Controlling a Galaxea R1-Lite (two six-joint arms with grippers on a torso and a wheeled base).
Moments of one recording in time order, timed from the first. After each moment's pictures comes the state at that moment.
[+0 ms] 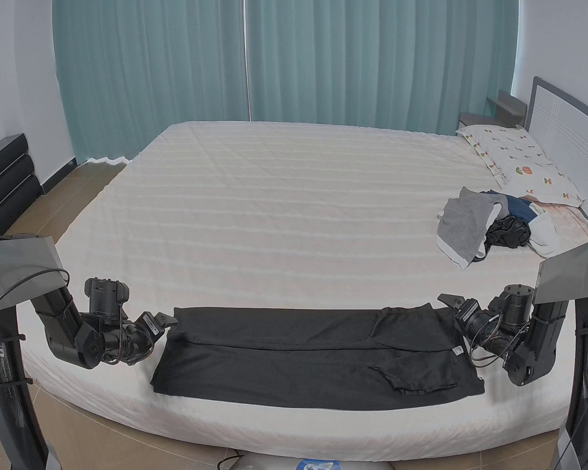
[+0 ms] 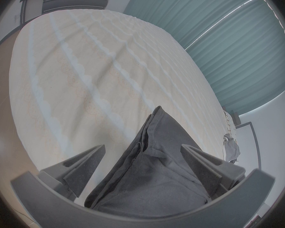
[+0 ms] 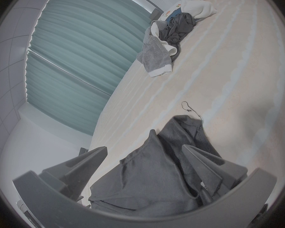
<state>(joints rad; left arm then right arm) -0.02 2.24 -0.63 -0.82 -0.15 -0.79 0.04 2.43 -0.49 -1.55 0.20 0.92</state>
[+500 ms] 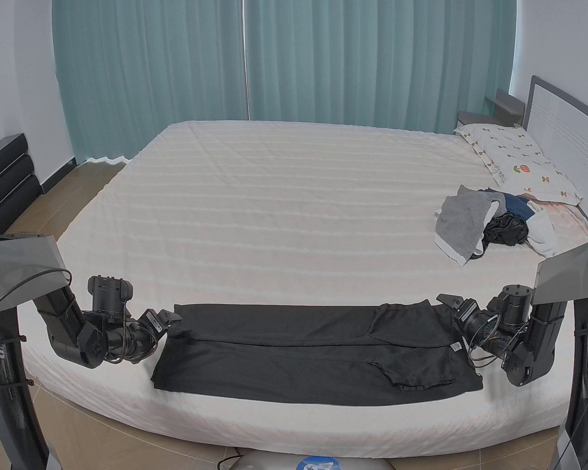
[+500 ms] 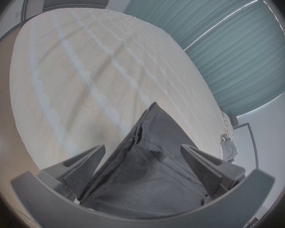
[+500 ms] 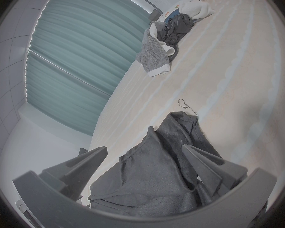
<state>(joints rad) -0.04 2.23 -0.64 -0.82 -0.15 -0.83 0.05 2.43 -0.50 -1.55 0.19 0.92</state>
